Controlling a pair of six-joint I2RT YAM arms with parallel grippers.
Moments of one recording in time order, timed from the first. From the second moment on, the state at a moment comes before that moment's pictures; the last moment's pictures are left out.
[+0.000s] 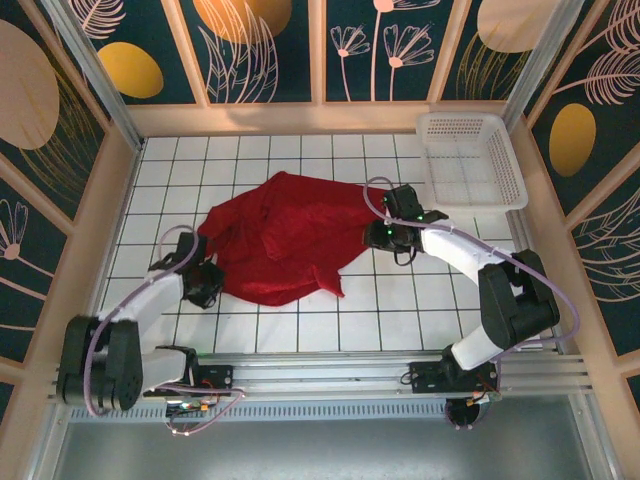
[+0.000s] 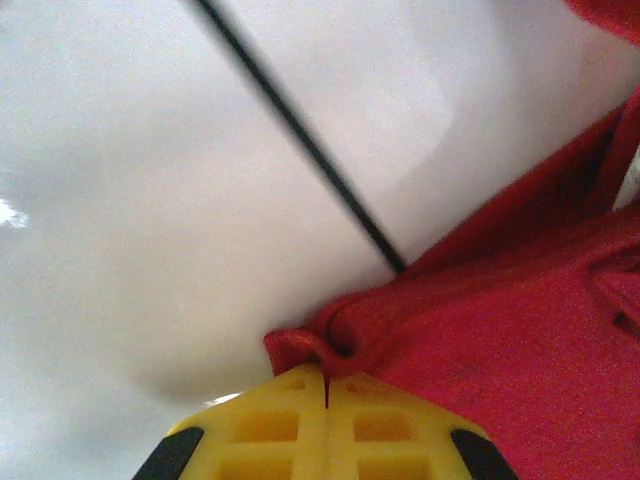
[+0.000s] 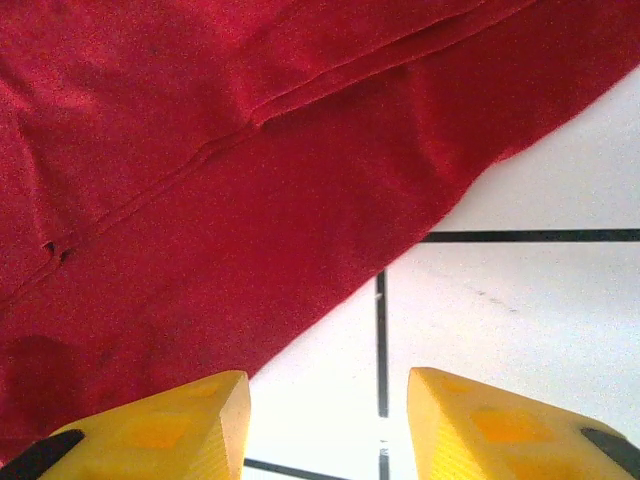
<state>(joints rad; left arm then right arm) -0.09 1.18 0.48 -0.51 0.07 -1.10 0.45 1.54 0.94 -0.45 -0.13 0.50</state>
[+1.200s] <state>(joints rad) -0.02 1.09 0.49 -0.59 -0.10 -1.25 0.91 2.23 1.62 -0.41 0.11 0.31</state>
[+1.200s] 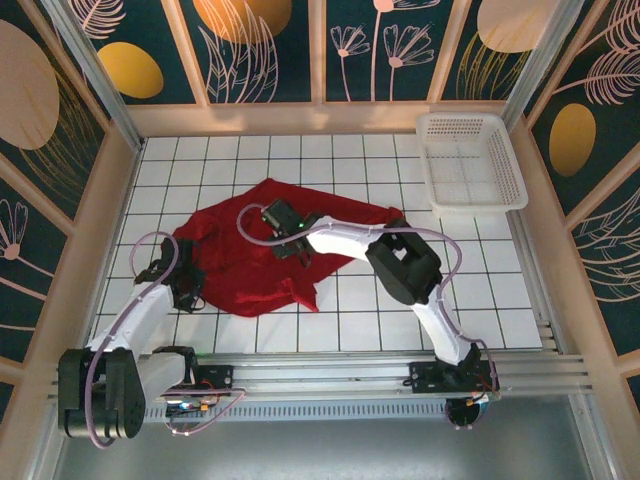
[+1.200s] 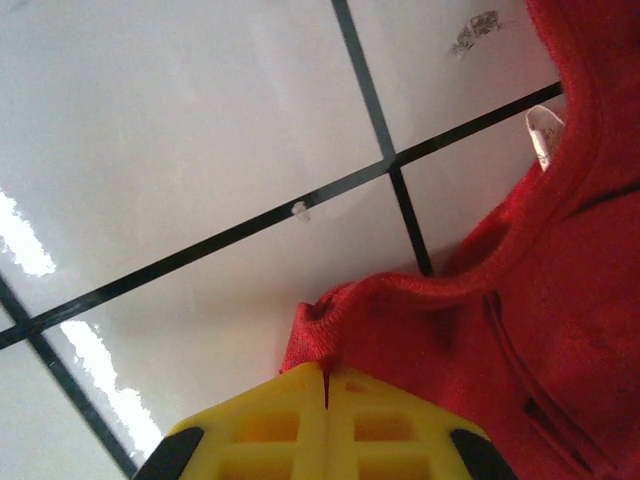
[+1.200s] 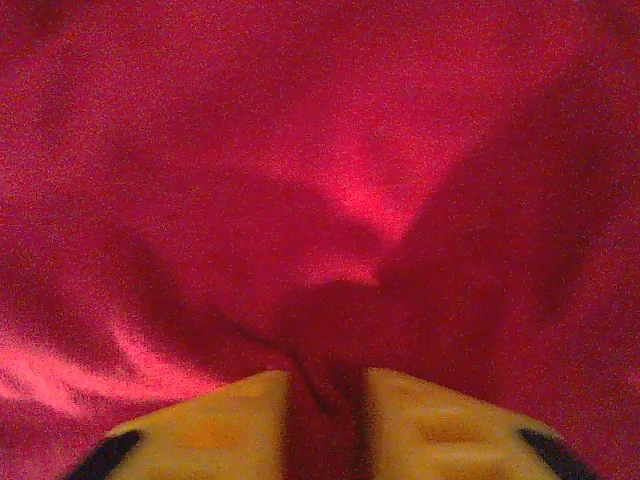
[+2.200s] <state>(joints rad) 0.22 1.19 0.75 -0.63 -0.18 -1.12 0.42 1.85 1.35 -0.51 -0.07 0.53</state>
